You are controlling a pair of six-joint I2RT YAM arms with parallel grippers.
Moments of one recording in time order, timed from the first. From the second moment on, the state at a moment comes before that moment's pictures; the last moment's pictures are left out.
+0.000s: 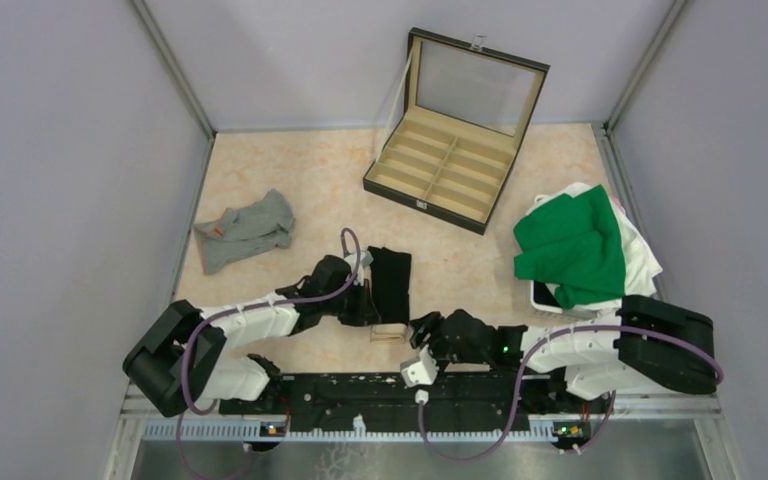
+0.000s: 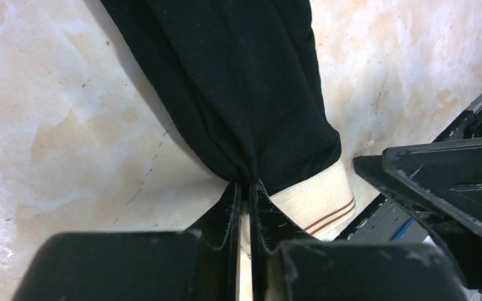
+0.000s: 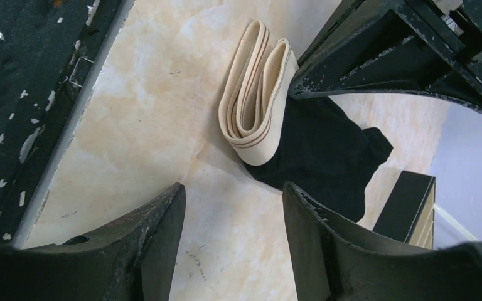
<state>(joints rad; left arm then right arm) -0.68 1.29 0.41 0.06 0.32 -0.57 1.26 1.26 0.30 0.33 -0.02 -1.07</state>
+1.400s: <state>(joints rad) -0.68 1.33 0.43 0.06 0.34 -0.58 1.27 1.51 0.36 0.58 -0.02 -1.26</state>
